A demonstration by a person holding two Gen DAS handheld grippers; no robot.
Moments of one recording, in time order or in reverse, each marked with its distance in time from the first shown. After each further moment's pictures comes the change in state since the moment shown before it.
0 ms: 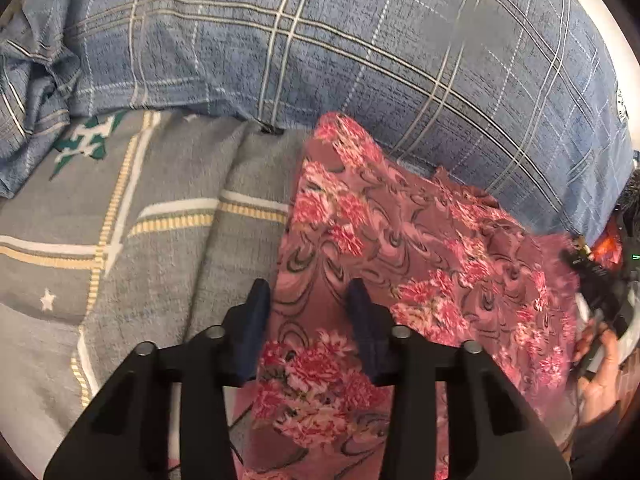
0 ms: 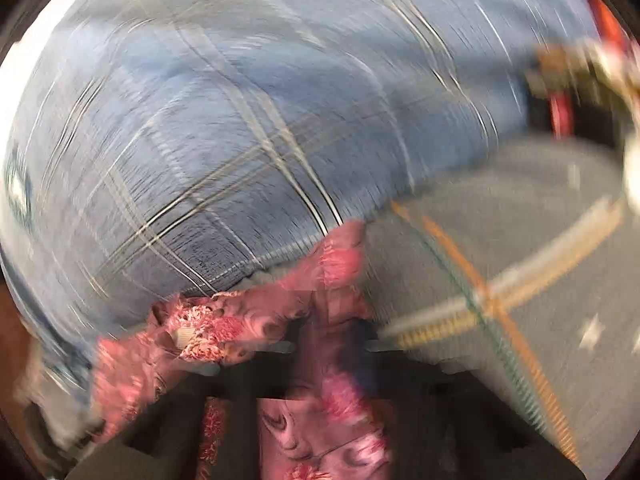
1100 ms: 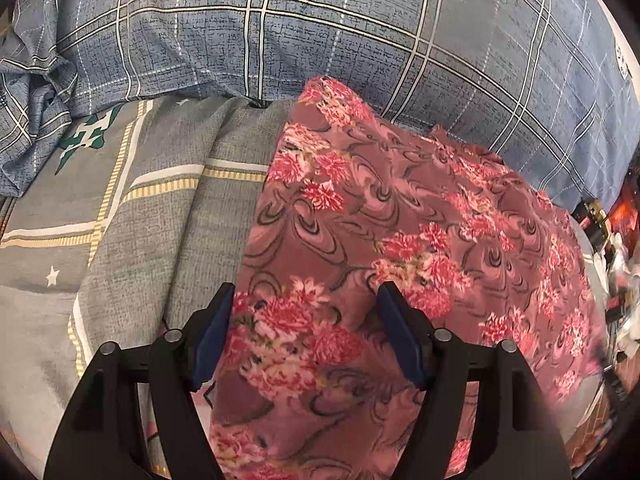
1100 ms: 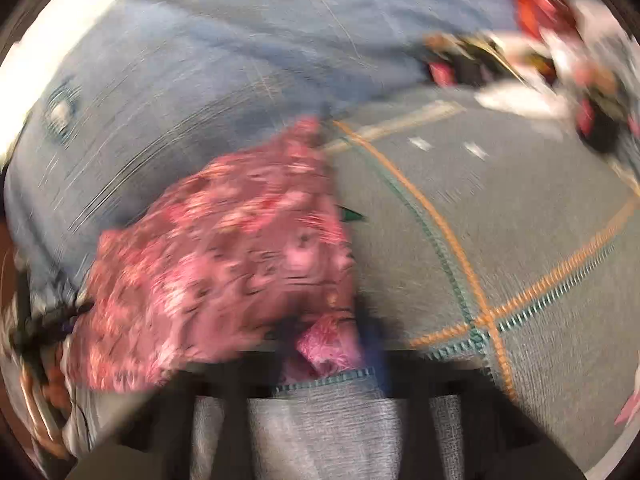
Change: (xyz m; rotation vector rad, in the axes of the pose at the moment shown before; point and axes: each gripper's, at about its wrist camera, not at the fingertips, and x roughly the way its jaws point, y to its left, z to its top) left arm -0.008 -0.015 -0.022 0.074 0.066 0.057; right arm -0.132 -0.017 -0.132 -0.036 0.022 -0.036
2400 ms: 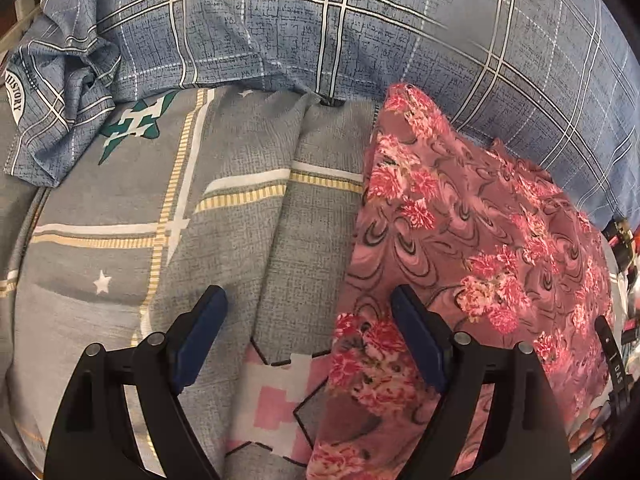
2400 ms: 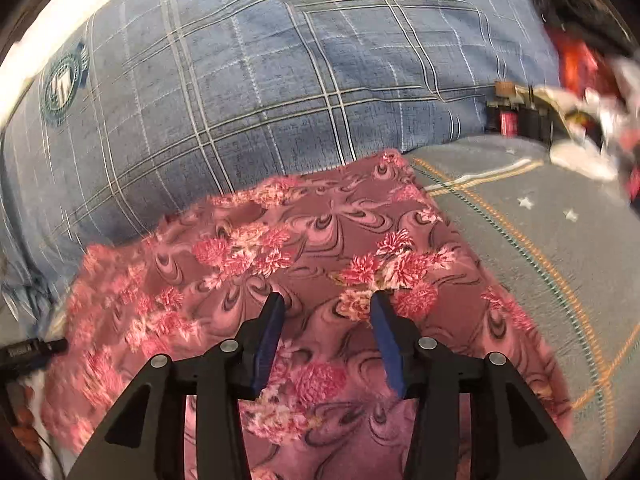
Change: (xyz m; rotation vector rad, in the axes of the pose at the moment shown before) left arm 0.012 0.030 0.018 -0.059 0.047 0.110; right arm 0.058 0.081 0.010 -0.150 -0.031 -0.176
